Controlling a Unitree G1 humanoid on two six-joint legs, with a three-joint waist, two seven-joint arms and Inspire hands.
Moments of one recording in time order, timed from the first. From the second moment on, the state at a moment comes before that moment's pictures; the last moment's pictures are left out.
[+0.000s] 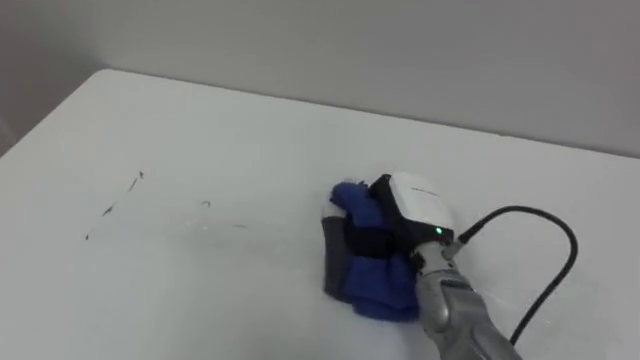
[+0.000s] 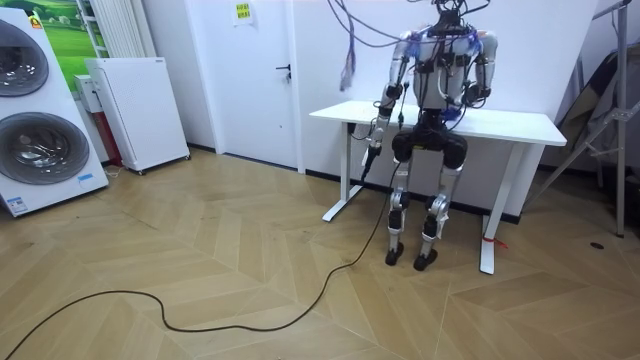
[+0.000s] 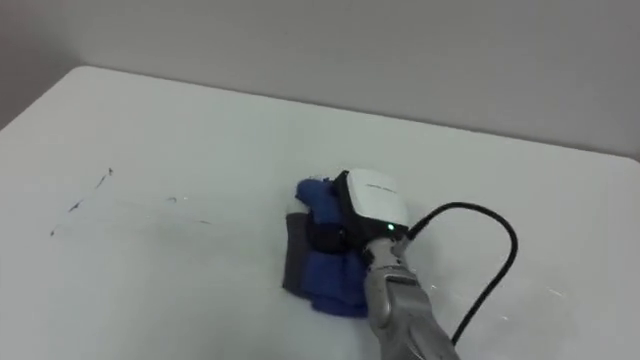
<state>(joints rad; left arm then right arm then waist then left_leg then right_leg) 0.27 0.17 0.03 1.04 0.06 0.19 0.06 -0.07 -0.19 0.36 0.40 -0.83 0.04 -0.32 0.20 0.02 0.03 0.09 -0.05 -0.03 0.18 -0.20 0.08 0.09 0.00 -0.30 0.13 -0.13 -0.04</state>
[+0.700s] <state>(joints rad) 0.30 0.20 0.15 1.04 0.12 0.14 0.11 0.27 -0.30 -0.09 0.65 -0.67 -0.15 -0.75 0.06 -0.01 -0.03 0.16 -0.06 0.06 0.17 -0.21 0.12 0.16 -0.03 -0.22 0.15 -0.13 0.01</state>
